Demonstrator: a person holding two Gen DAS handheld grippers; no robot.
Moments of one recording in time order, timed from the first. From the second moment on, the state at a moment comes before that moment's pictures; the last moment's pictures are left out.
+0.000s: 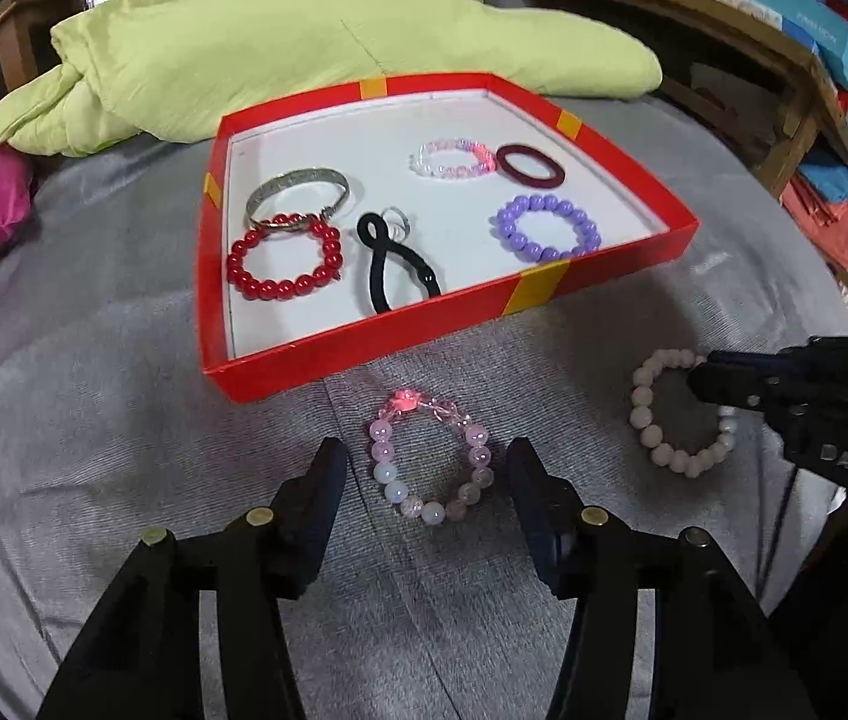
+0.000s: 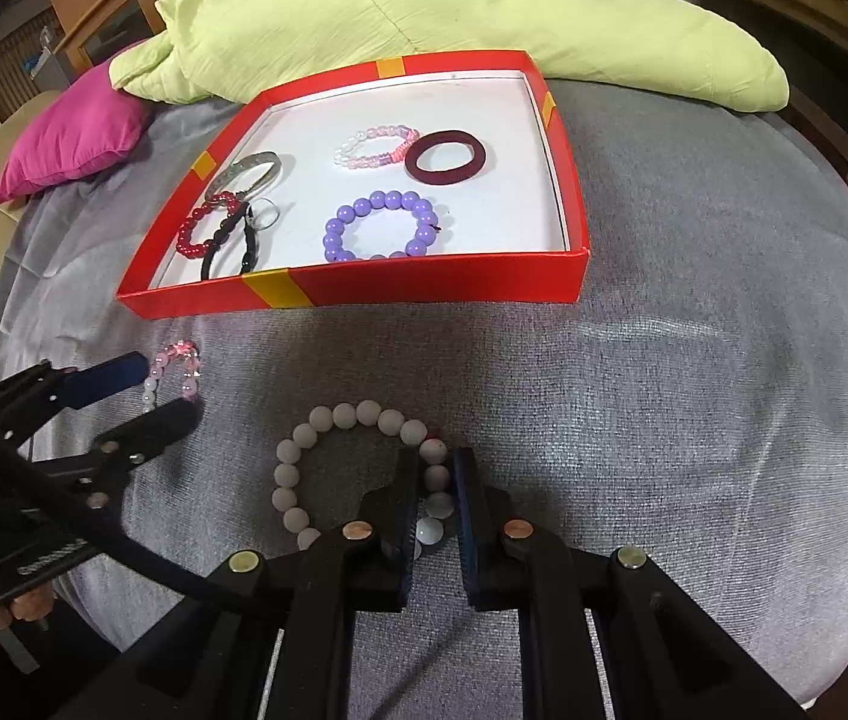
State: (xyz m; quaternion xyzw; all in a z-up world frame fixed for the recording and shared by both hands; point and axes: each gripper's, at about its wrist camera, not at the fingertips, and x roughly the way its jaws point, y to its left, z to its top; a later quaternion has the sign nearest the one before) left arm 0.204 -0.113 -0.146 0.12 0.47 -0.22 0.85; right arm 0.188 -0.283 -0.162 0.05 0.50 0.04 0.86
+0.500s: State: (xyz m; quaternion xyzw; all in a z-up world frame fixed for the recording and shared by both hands) left arm 0.204 -0.106 -0.143 0.13 0.45 -0.20 0.86; right arm 0.184 -0.284 -0.159 0.05 0.50 0.04 0.86
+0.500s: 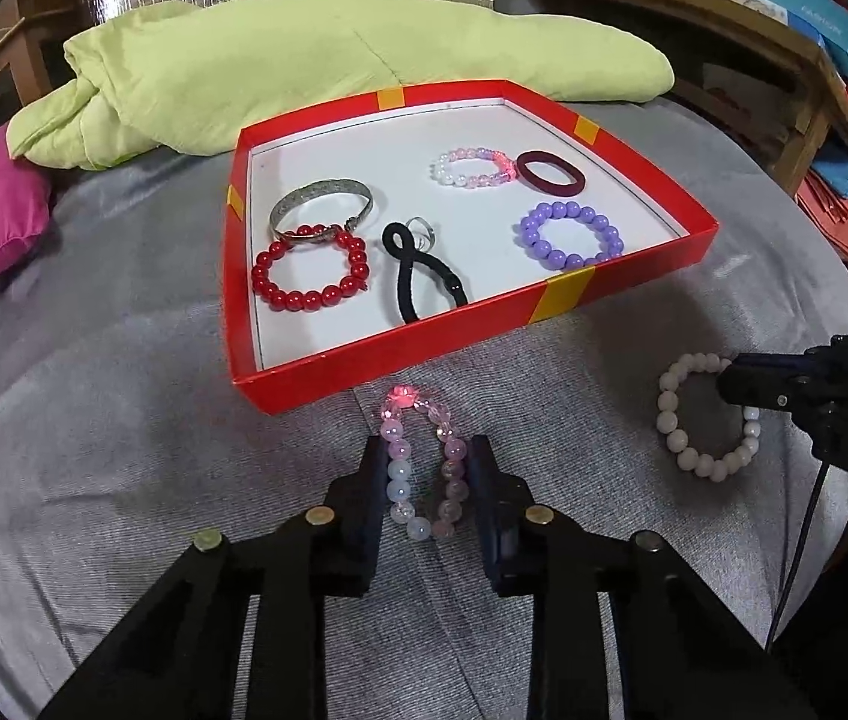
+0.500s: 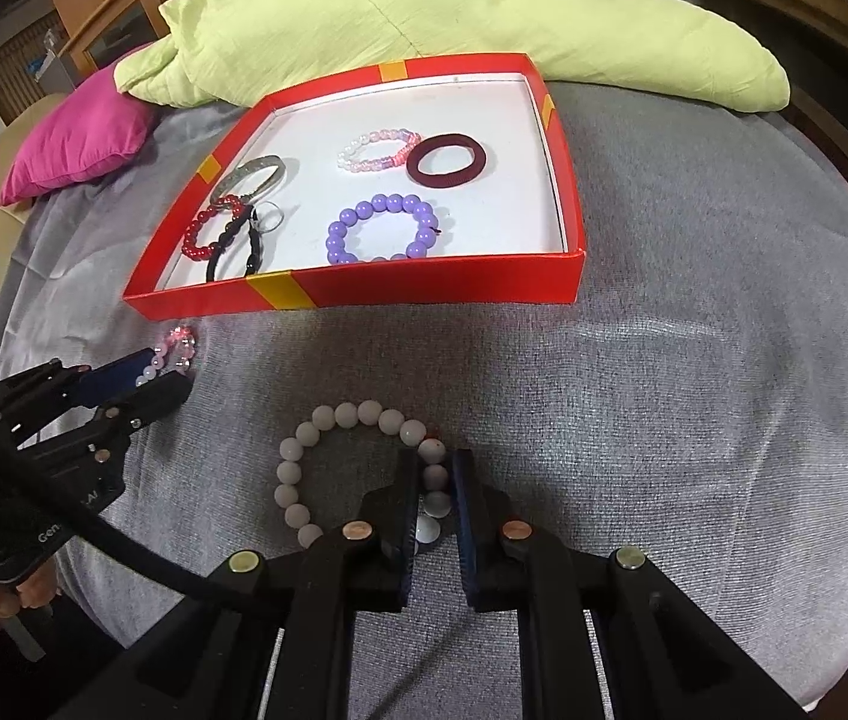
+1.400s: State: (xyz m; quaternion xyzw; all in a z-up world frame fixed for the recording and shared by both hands) left arm 0.201 -0.096 -0.130 0.10 0.44 -0.24 0.86; right arm 0.181 -0.283 -0.155 0.06 0.49 0.07 0.87
